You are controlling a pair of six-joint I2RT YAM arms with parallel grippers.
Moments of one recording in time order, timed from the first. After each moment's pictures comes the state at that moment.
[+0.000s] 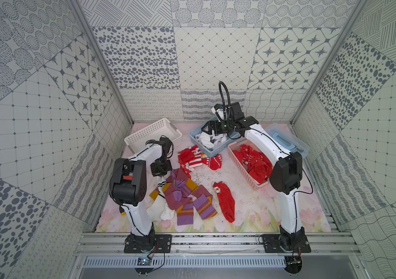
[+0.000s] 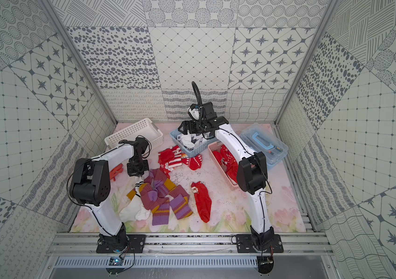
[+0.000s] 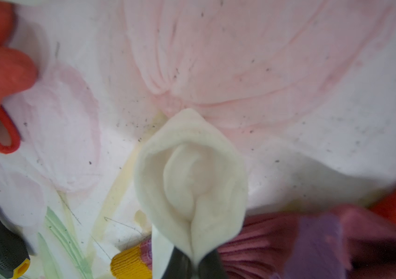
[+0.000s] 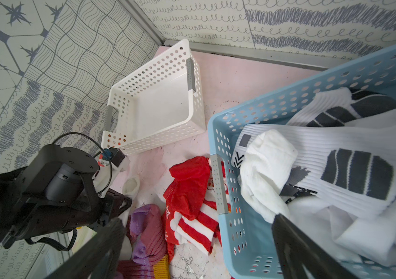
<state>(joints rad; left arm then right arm) -0.16 1.81 1.26 -1.01 -0.15 -0.48 0.50 2.15 2.10 -0.64 -0.46 0.28</state>
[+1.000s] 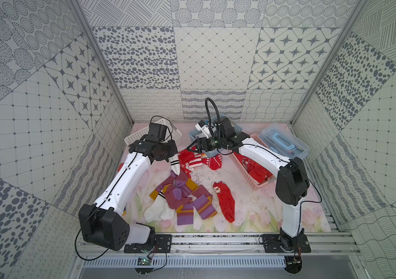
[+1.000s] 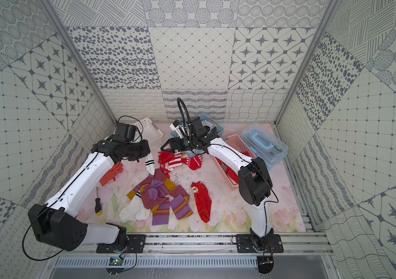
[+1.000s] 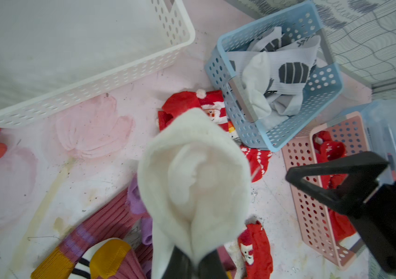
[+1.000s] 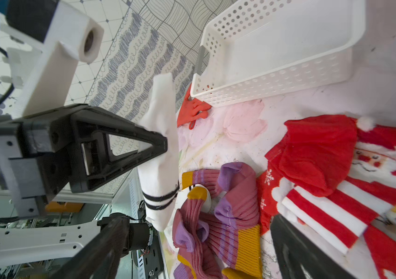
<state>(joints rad) -0.27 1.37 1.33 -0.84 0.11 -0.55 0.67 1.98 1.73 -0.35 -0.76 0.39</state>
